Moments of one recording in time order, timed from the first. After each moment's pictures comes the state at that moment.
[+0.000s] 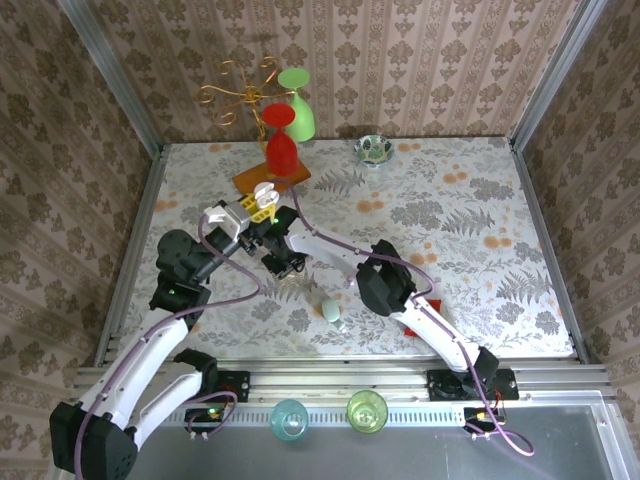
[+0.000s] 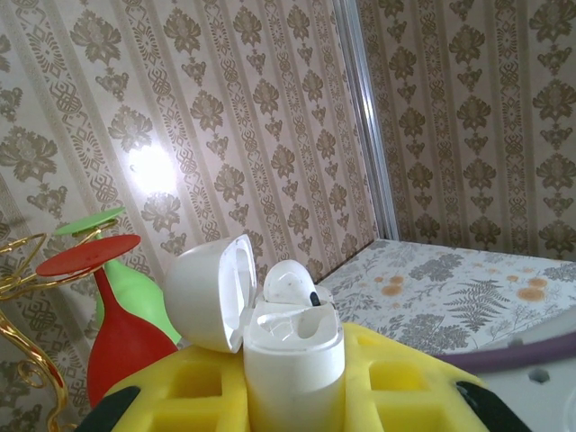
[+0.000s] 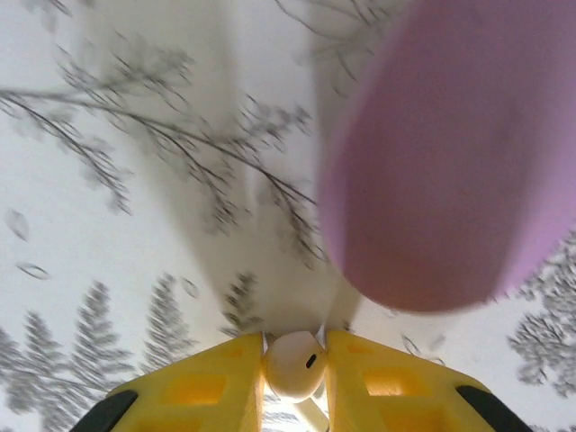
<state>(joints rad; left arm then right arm) -0.40 0.80 0.58 0.42 0.49 0.16 0.91 2.59 2.40 -1.26 0.05 0.28</state>
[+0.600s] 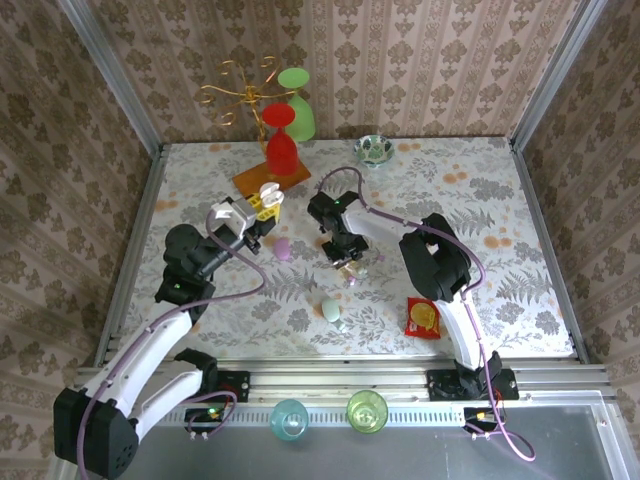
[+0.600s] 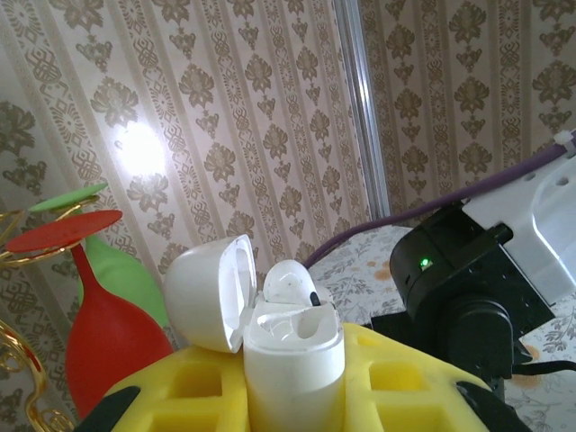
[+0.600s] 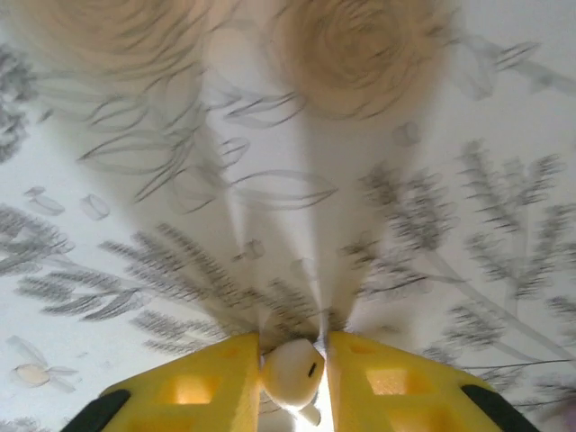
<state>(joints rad) -0.41 0.87 0.58 0.44 0.49 0.16 0.67 2.22 1.73 -1.07 0.07 0.26</state>
